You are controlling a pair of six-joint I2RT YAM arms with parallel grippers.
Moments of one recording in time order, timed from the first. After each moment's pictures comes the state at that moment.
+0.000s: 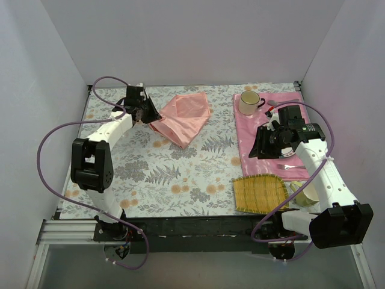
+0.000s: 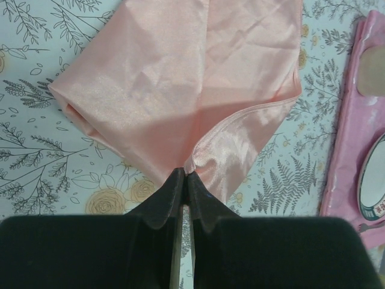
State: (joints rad) left arm -0.20 1.78 1.36 -0.32 0.19 -0.57; right arm 0.16 1.20 1.15 -1.05 -0.37 0.26
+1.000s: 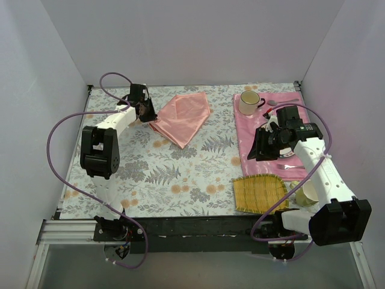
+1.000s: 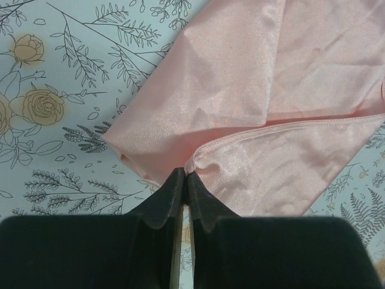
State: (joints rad) left arm -0.17 1.98 1.51 -0.38 0.08 -0.40; right arm 0.16 1.22 1.13 -1.05 -0.40 0.26
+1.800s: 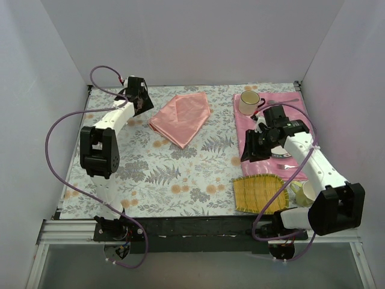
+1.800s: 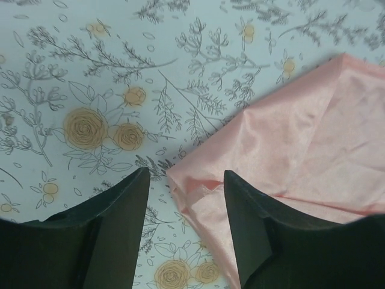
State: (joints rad) left arm -0.16 2.00 1.61 -0.43 -0.21 -0.51; right arm 0.23 1.30 1.12 -1.00 -0.38 0.23
